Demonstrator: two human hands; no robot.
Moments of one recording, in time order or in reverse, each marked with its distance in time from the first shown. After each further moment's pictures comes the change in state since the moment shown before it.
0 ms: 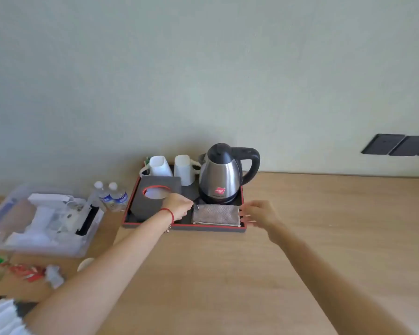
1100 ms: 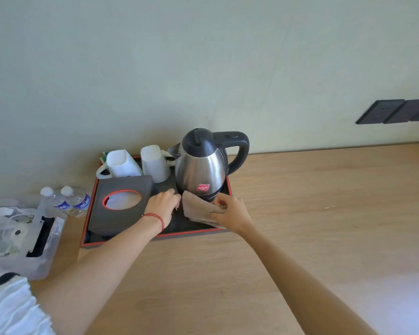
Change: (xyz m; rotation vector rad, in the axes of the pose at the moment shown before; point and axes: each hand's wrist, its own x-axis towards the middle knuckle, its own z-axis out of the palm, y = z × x) left_hand 0.093 -0.019 0.033 1.080 -0.005 0.607; right_hand 0.083 0.043 0.042 -0.392 0.072 -0.302
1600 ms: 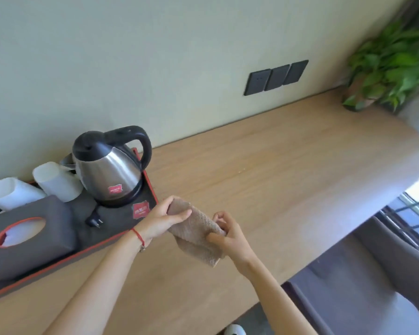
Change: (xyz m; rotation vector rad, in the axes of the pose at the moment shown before) left_hand -0.038 0.169 -0.025 -1.130 -0.447 0.124; right_hand -0.184 0.059 -0.077 0.704 0.233 0.276
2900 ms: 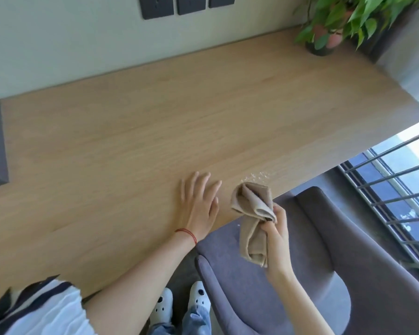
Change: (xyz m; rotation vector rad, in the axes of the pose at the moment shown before) left_hand 0.151 0.011 0.406 0.929 0.324 0.317; right_hand -0.067 0.137 -0.362 0.090 0.486 -0.084
